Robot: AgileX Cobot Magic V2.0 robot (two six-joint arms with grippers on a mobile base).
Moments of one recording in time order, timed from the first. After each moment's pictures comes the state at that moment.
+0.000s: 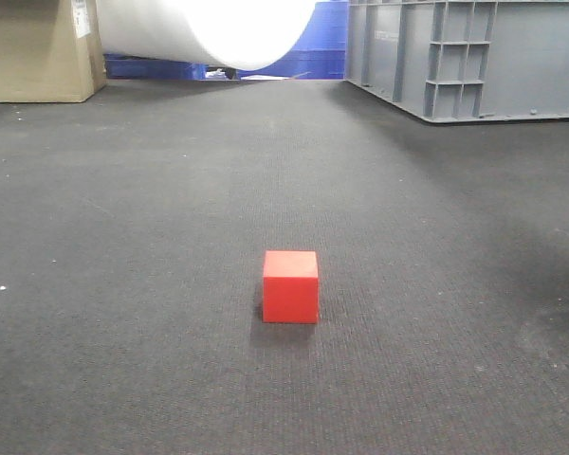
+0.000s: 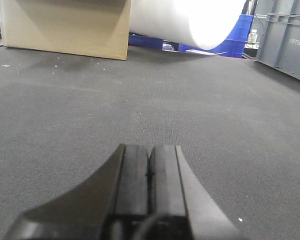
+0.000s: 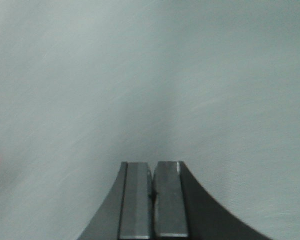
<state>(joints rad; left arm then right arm) -0.01 -0.02 0.03 -0.06 0.01 -0.02 0.09 0.84 -0.59 0.08 0.37 0.05</state>
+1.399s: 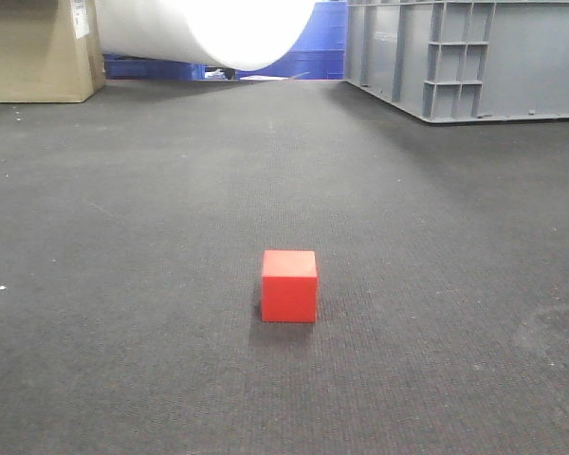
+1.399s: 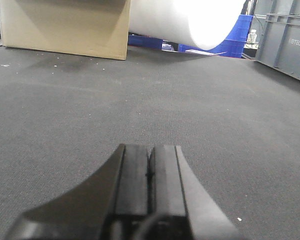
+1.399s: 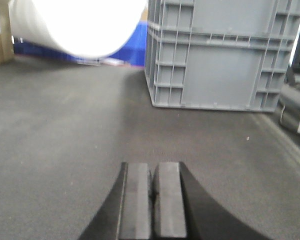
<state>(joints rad) -0.01 -0.02 0.03 -0.06 0.01 -0.02 0.04 0.08 -0.06 0.09 -0.03 -0.09</state>
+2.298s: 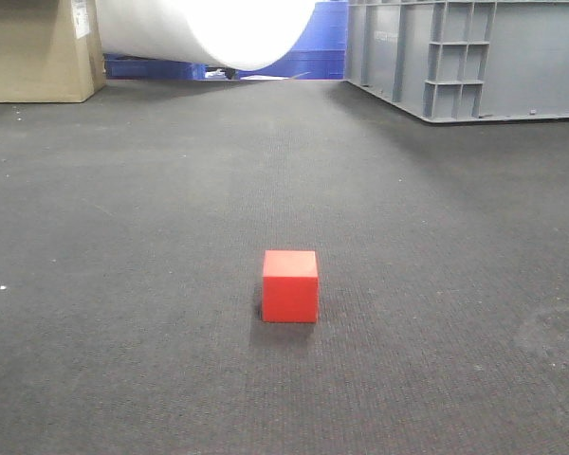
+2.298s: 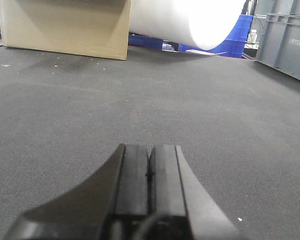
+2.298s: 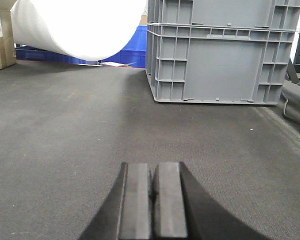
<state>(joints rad) -0.01 -0.02 0.03 -0.06 0.01 -0.02 0.04 -0.01 0.03 0.09 -0.03 -0.06</state>
